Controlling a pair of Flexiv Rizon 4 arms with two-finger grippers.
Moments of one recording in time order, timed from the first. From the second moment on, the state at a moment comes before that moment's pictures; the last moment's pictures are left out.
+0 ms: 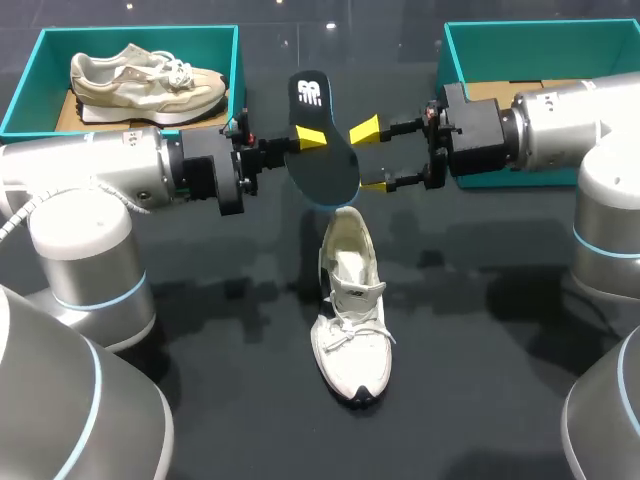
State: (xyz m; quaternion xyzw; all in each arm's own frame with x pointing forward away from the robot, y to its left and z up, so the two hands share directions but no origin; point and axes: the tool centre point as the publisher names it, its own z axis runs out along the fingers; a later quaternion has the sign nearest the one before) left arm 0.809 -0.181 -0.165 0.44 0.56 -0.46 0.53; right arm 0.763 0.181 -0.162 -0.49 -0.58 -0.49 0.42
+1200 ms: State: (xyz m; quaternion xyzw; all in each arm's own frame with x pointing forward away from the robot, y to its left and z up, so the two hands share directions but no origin) left arm 0.819 -0.198 -0.163 0.49 0.51 -0.45 0.56; right arm 0.766 0.211 -0.161 -0.47 -0.61 -0.47 0.44
